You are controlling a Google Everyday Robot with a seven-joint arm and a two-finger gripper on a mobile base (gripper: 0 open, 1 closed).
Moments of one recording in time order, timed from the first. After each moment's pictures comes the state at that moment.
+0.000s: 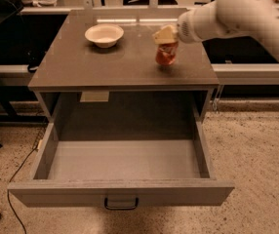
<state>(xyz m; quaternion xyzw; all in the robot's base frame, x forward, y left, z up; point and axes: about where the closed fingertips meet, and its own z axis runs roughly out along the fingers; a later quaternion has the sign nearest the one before) 0.750 -0.094 0.916 -0.25 0.84 0.17 0.45</state>
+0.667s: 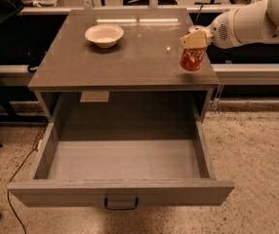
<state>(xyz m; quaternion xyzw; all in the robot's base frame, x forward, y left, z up) 0.692 -0.161 0.936 -0.27 0.83 0.17 0.46</state>
